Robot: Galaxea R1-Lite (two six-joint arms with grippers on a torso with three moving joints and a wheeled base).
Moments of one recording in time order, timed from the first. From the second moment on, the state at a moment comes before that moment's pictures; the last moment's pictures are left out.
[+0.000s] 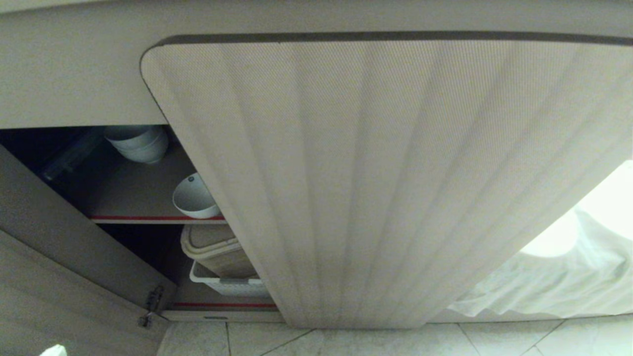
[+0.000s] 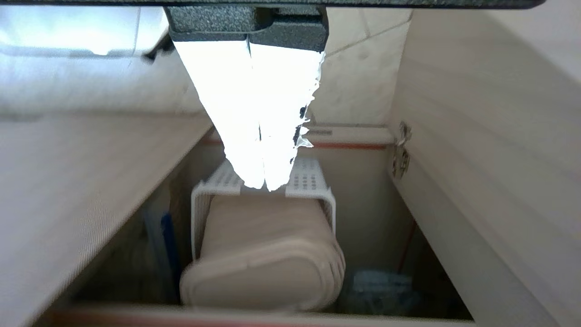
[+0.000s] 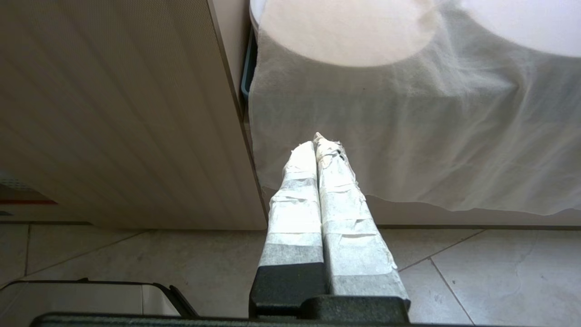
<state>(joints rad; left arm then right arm) 0.01 0.35 0.00 -0.19 -0.04 -0.06 0.00 0.00 0.00 0.00 -0.01 0.01</state>
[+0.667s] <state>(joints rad) 0.00 0.02 0.00 -0.01 -0.01 0.04 0.00 0.00 0.00 0.00 -0.01 0.01</state>
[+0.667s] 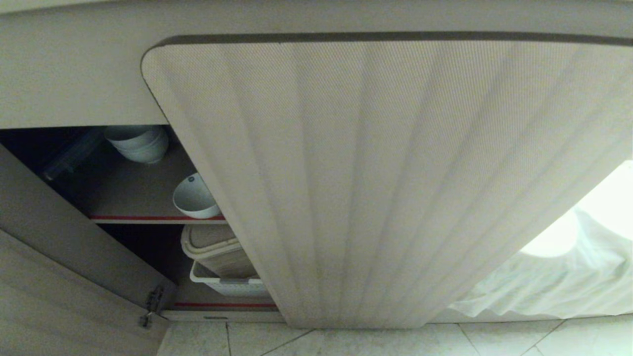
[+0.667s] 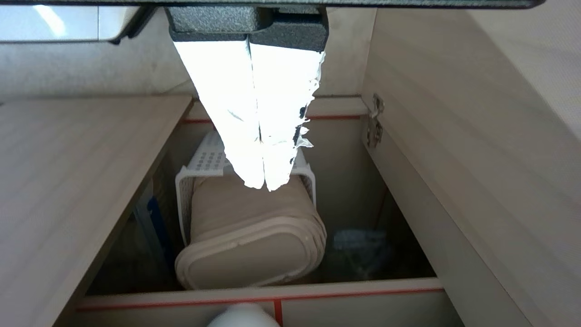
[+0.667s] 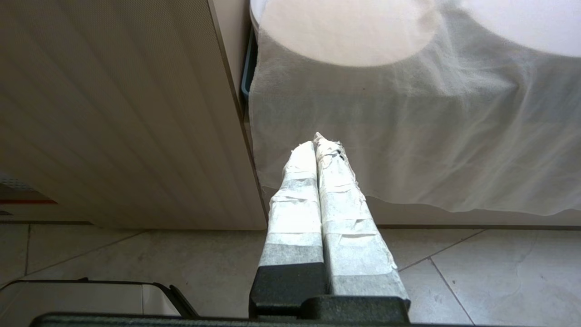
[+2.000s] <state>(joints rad) 0.00 0.00 0.00 -0.01 0.00 0.03 0.00 0.00 0.00 0.00 -0.01 0.01</state>
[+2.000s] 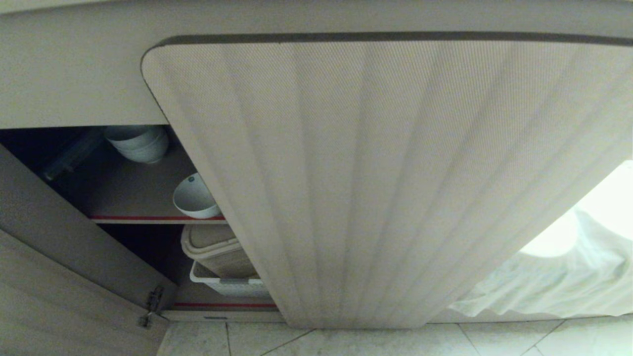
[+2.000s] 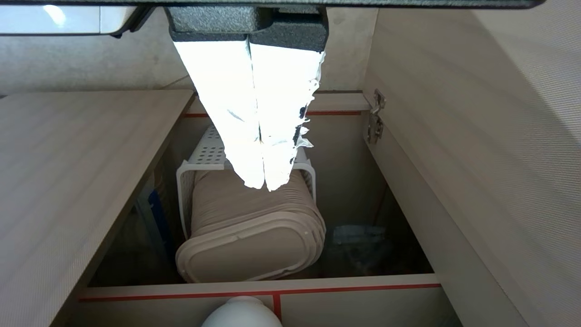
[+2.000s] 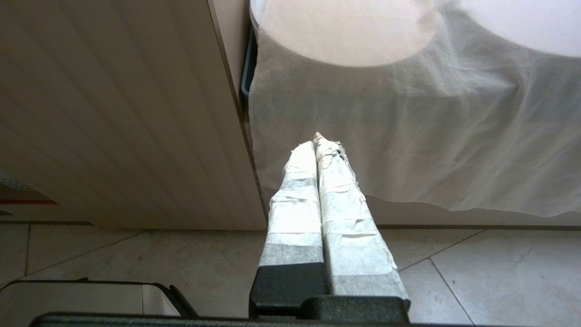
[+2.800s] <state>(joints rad) 0.00 0.00 0.00 -0.01 -0.01 0.03 0.00 0.00 0.00 0.00 -0.01 0.01</state>
